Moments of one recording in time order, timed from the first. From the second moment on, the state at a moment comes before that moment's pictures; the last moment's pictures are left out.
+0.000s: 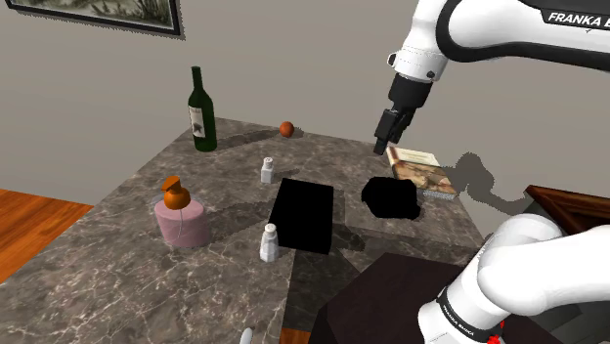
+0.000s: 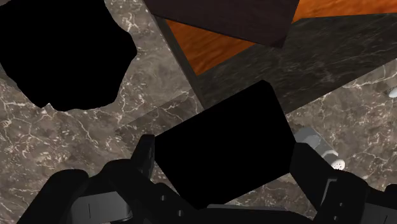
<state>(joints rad) 0.02 -0.74 0.07 -2.34 0.09 1.62 -0.11</state>
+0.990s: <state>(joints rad) 0.01 -0.21 0.16 -2.07 0.06 1.82 0.02</state>
